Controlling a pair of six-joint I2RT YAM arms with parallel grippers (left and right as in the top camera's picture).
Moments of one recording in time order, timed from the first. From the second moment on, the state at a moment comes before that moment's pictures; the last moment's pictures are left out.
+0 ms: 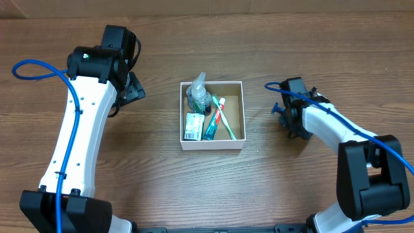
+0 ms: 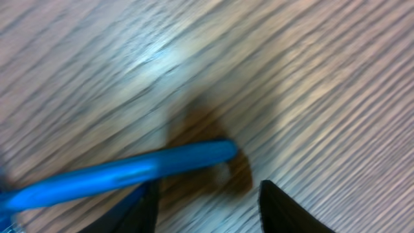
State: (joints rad) left arm -0.14 1.67 1.70 -1.44 -0.38 -0.65; right arm 0.15 1.77 0.97 -0.61 0.34 0.80
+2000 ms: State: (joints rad) left arm -0.14 1.67 1.70 -1.44 -0.38 -0.65; right arm 0.07 1.82 0.98 -0.35 -0.11 -0.32
